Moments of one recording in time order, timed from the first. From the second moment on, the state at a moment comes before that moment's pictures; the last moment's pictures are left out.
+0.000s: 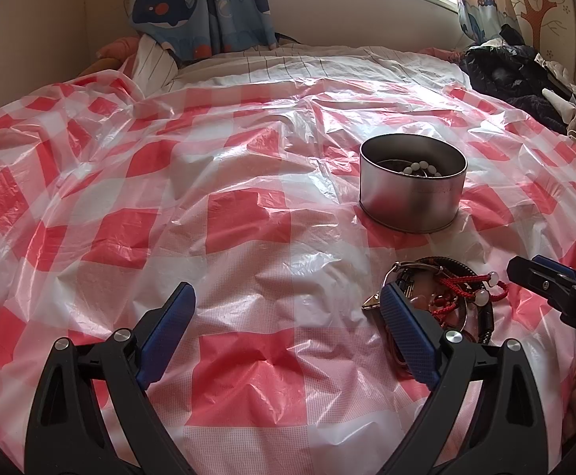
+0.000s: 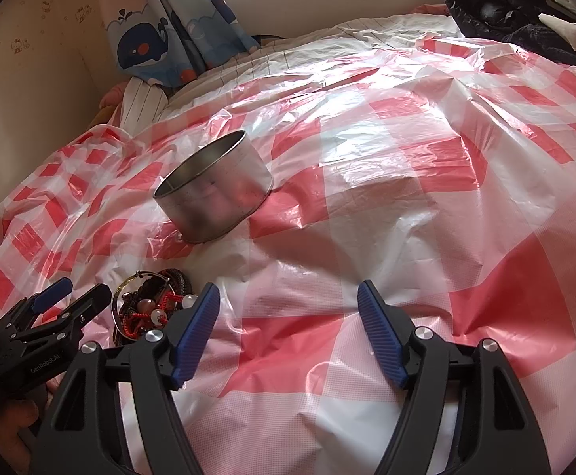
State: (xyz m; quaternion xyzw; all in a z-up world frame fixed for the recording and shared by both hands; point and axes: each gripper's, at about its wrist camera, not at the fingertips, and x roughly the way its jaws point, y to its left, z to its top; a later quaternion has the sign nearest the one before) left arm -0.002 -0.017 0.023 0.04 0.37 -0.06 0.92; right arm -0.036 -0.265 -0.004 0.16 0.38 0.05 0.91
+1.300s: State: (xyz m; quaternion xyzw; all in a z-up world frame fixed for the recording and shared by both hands) left arm 0.020 -0.048 0.033 0.05 0.42 -0.29 0.86; right arm -0.042 -0.263 -0.003 0.17 0.39 0.04 0.91
